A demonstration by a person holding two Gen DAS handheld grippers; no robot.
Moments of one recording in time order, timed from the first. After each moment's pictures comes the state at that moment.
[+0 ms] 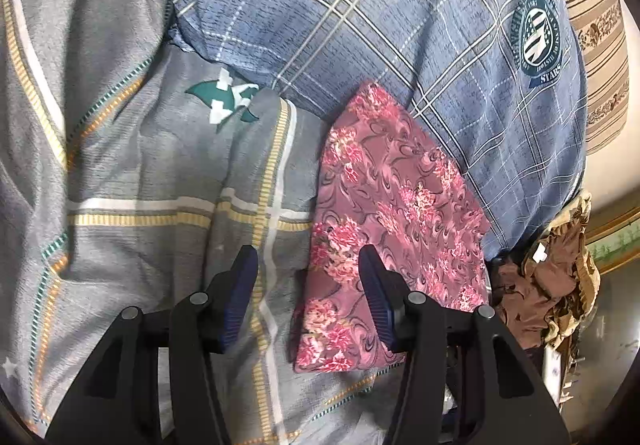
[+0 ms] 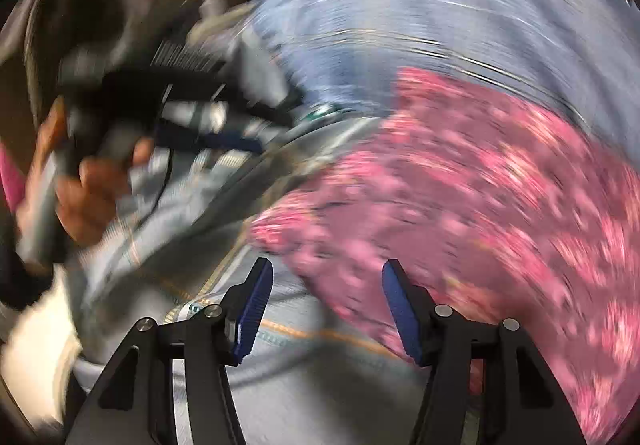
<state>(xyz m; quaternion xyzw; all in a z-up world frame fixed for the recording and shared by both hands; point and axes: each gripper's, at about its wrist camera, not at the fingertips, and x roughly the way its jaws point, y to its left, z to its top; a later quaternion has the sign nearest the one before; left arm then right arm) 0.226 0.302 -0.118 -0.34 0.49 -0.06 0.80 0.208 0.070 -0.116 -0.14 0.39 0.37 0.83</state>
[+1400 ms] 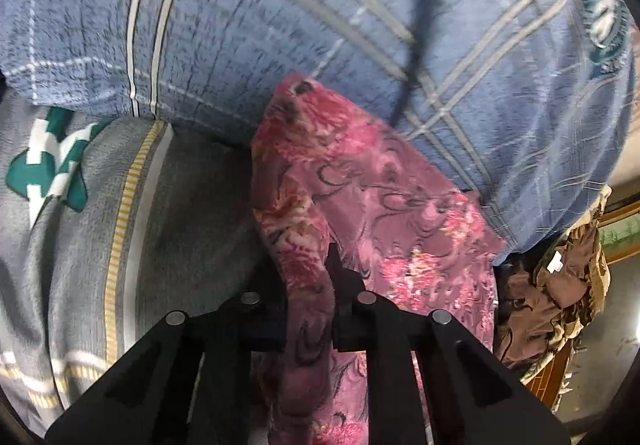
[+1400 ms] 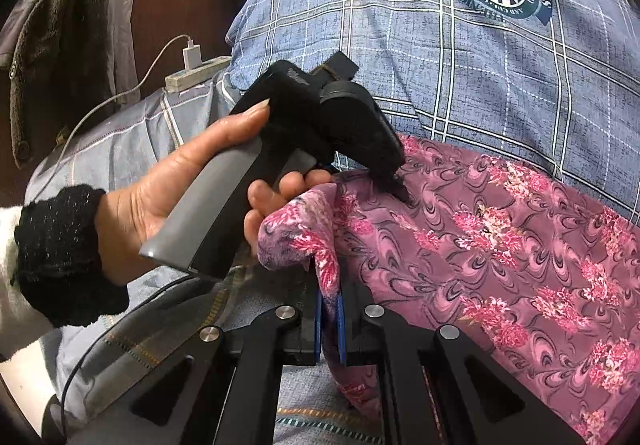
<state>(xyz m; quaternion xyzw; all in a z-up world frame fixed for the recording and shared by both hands) 0.365 0.218 -0.141 -0.31 0.54 -0.10 0.78 0.221 0.040 -0.091 -0.06 0.30 0.32 0.90</state>
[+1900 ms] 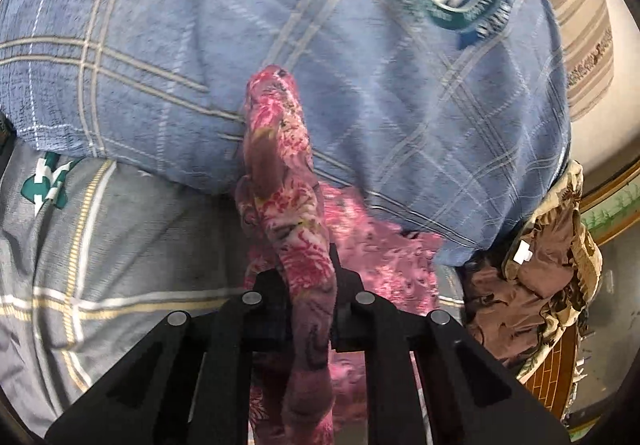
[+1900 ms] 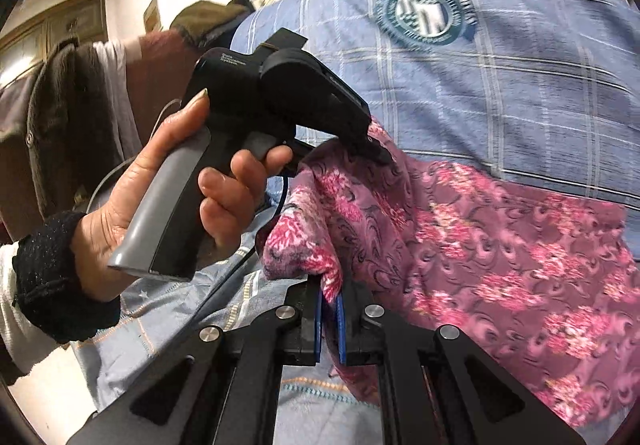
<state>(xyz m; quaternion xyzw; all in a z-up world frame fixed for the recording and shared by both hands) 0.343 0.149 -0.043 -0.28 0.48 -0.12 0.82 0.182 -0.039 -0.057 0.03 0.26 0.30 0.92</state>
